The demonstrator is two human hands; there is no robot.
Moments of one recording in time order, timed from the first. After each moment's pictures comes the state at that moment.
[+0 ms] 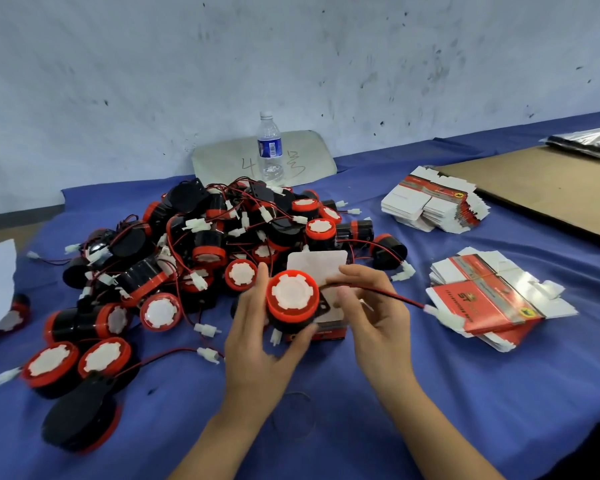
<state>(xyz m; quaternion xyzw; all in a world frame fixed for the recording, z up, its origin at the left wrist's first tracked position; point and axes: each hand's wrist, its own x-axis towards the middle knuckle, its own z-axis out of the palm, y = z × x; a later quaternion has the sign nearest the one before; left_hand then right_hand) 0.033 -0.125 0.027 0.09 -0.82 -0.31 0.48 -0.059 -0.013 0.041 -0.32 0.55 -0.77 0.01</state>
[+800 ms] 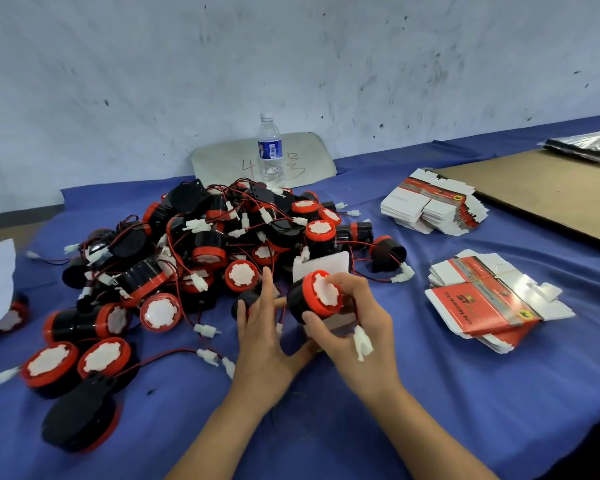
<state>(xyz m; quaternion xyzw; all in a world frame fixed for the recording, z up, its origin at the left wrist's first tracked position) 0.020 -0.137 0.009 0.16 -0.87 -0.35 0.32 -0.054 -0.019 0.033 -0.37 0.66 -0.65 -0.09</state>
